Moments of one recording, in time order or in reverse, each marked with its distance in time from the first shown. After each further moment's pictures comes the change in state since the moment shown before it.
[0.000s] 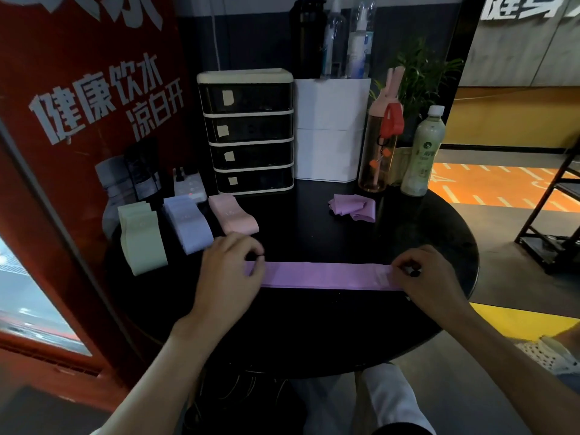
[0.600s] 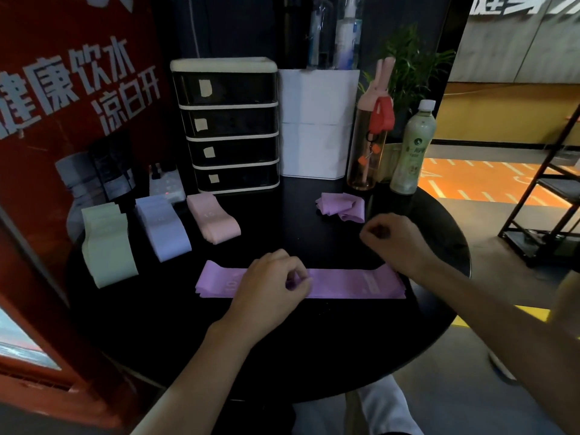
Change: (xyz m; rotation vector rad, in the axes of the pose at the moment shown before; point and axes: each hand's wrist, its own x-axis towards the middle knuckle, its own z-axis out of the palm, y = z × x) left_hand 0.012 0.040 0.061 -0.221 -0.347 -0.053; right_hand 0.076 -0.014 0.007 0.020 -0.098 -0.022
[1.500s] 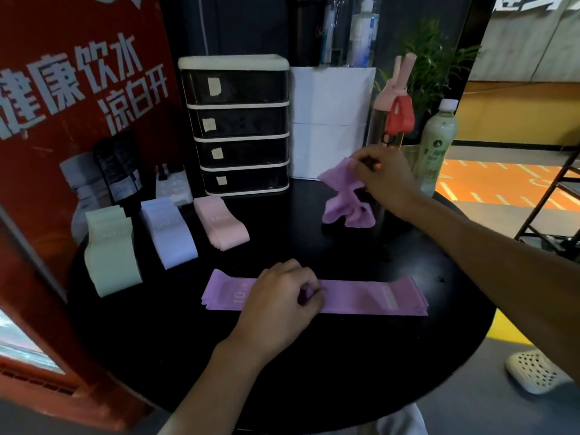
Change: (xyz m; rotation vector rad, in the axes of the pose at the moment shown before) left_hand 0.001 -0.001 -0.001 0.011 0.016 0.052; right_hand 0.106 -0.049 -0.004 0.159 0.180 -0.351
